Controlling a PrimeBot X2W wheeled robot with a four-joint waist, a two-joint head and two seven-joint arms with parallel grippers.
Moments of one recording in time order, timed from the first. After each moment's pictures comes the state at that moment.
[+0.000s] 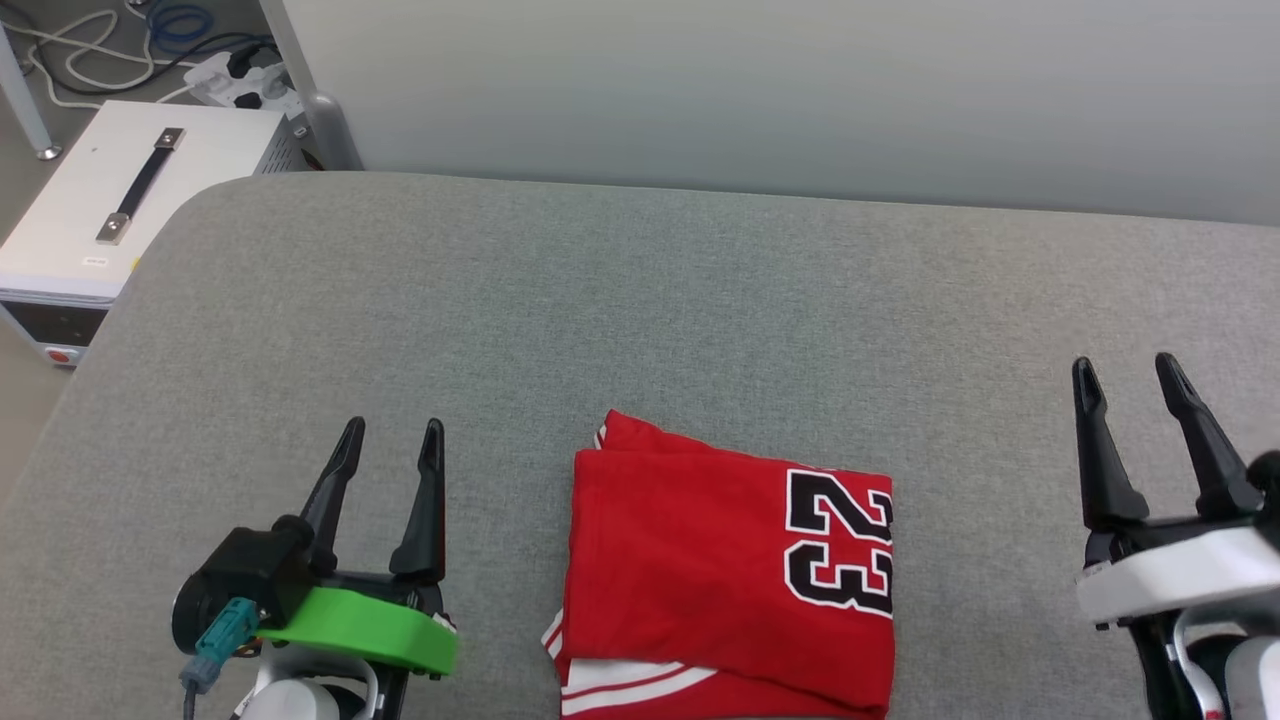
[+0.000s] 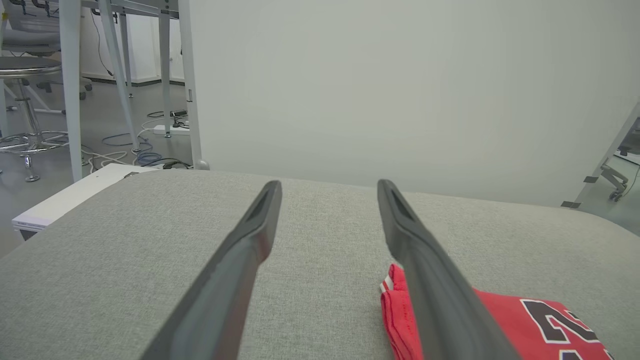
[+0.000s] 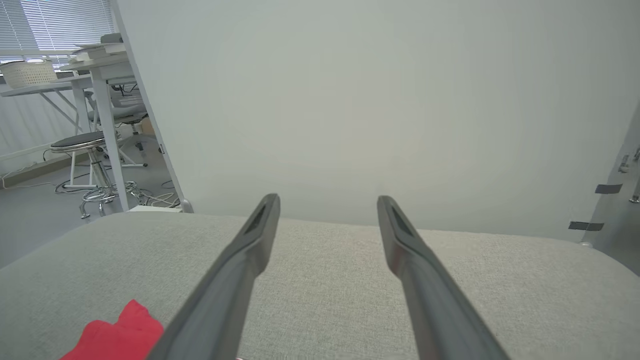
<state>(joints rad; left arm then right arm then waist) -0.02 0.13 -0.07 0.04 -0.29 -0.13 -0.26 -0.05 -0.19 -0.02 -0.13 0.28 0.13 -0.09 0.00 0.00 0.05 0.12</state>
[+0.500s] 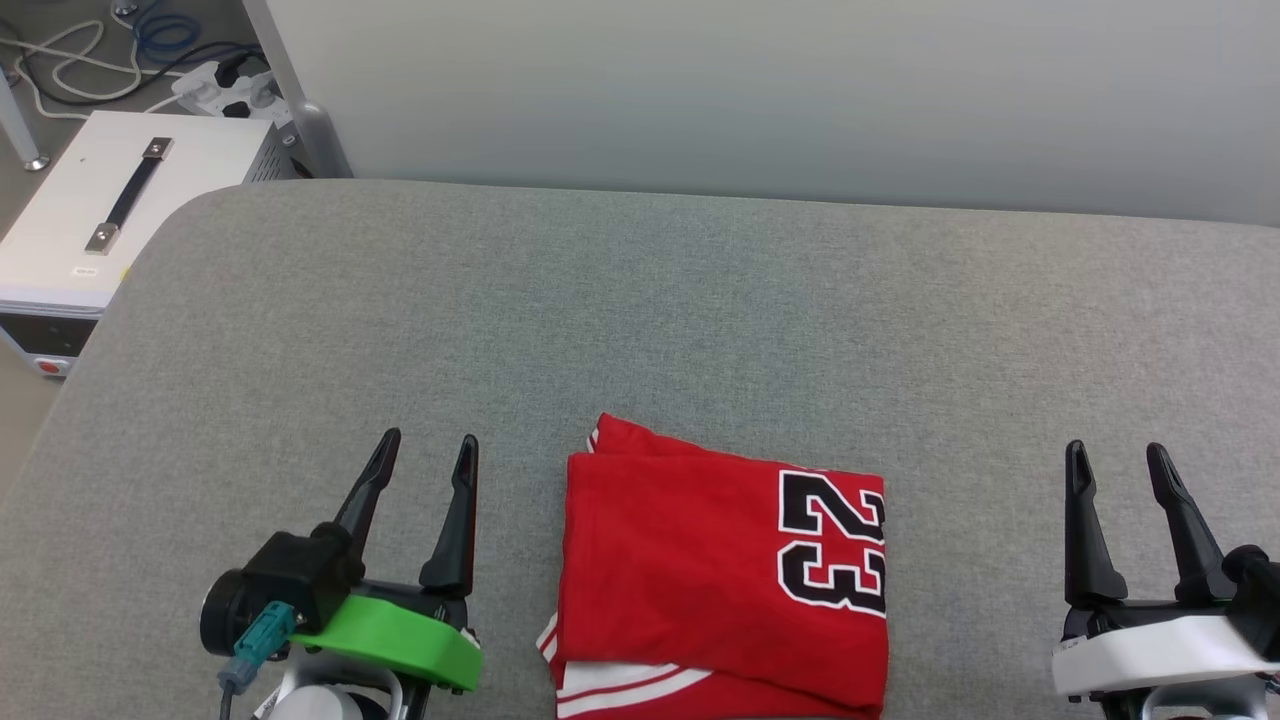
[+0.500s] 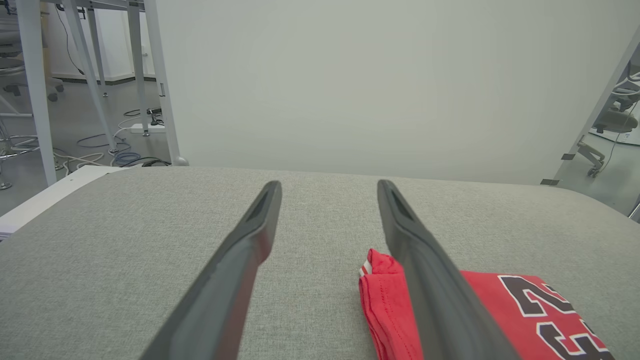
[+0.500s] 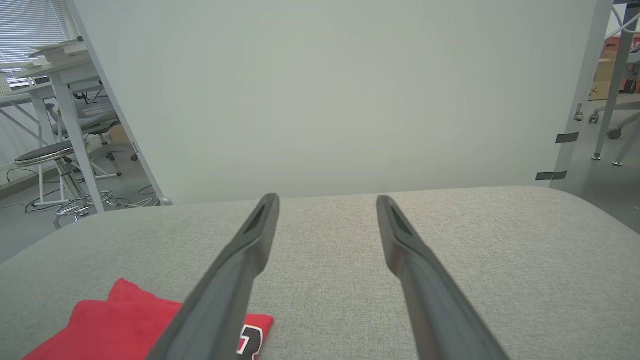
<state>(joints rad) -0.02 0.14 -0.13 0.06 -0.27 -0.13 -0.26 0.08 -0.07 -0.08 -0.09 0.22 0.13 -0.22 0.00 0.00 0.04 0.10</state>
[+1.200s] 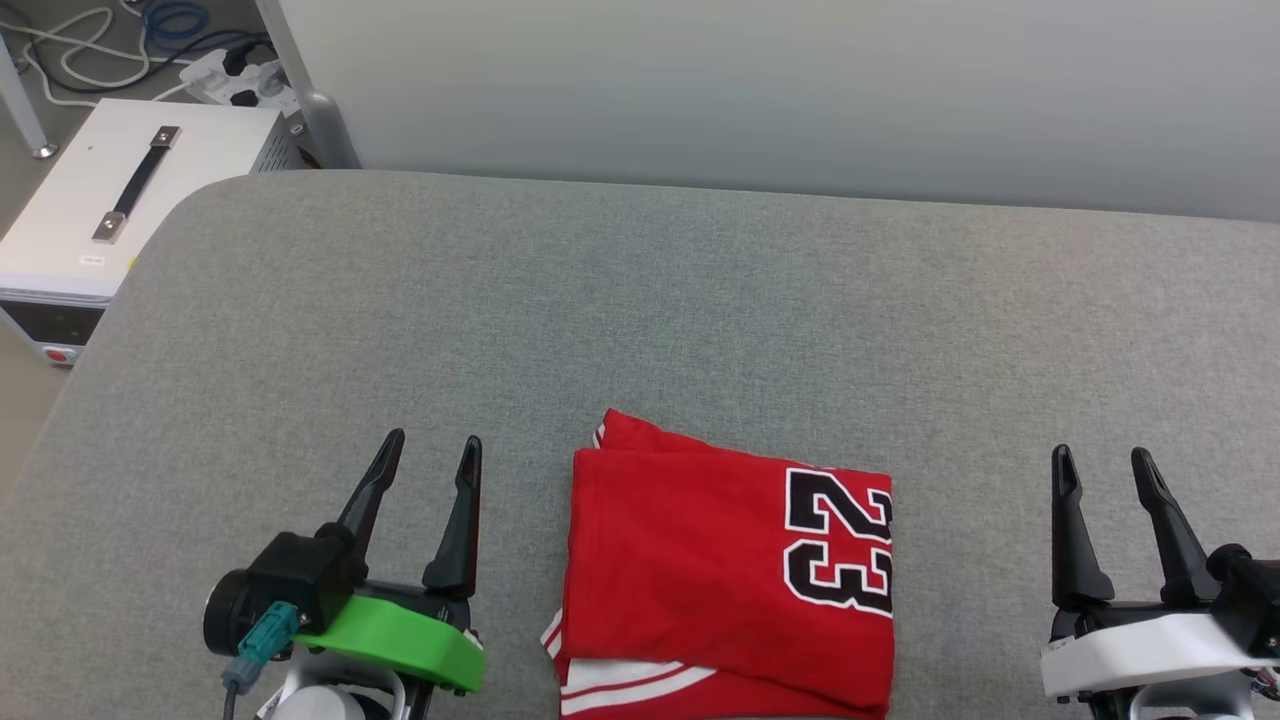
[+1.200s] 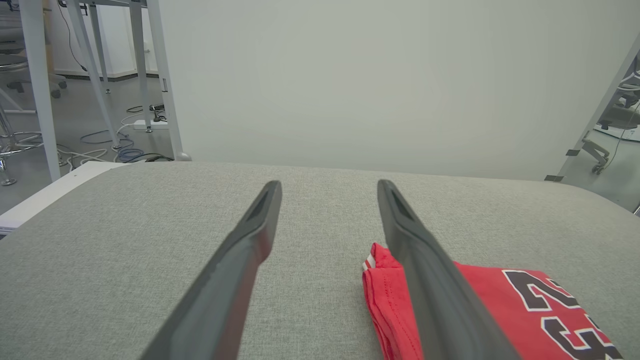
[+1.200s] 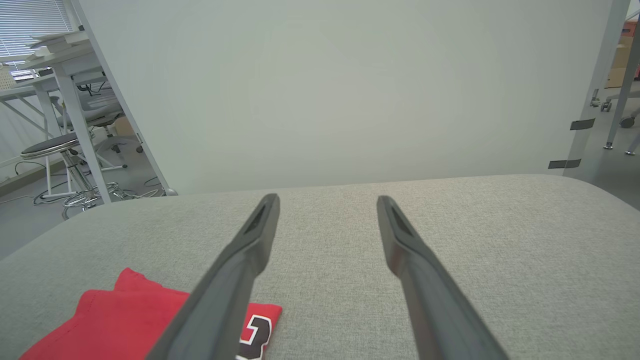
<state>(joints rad) -0.02 0.14 -0.13 0.07 -0.26 -0.13 -0.26 0.08 -0.06 -0.08 -0.07 0.21 0.13 -0.21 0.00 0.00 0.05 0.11</state>
